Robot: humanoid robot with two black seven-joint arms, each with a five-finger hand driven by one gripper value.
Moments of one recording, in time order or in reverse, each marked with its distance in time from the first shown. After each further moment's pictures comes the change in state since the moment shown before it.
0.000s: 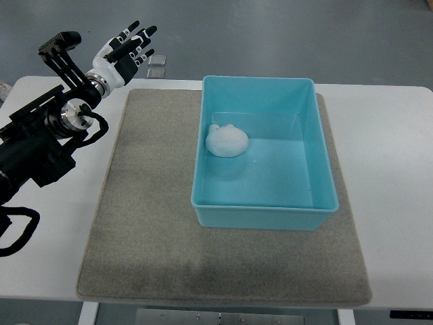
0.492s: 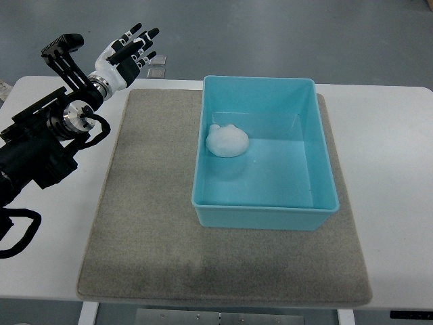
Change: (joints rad) left arm 0.018 -0.008 0.002 0.002 0.000 0.003 0.000; right arm 0.000 0.000 0.000 0.012 -0.008 0.013 -0.005
